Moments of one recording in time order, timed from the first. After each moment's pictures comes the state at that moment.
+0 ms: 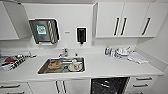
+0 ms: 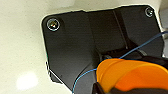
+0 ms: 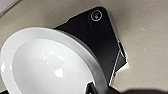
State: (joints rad) left arm 1.43 3.01 -2.74 0.13 0.06 -0.04; right arm -1.50 2.74 -2.40 -0.14 0.07 0.37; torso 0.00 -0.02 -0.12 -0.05
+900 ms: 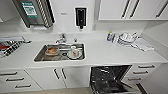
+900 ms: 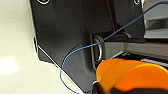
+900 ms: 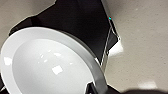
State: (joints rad) left arm 1.40 2.76 -2.35 0.13 0.01 -0.05; right arm -1.46 2.73 -2.40 -0.13 0.11 0.37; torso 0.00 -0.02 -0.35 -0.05
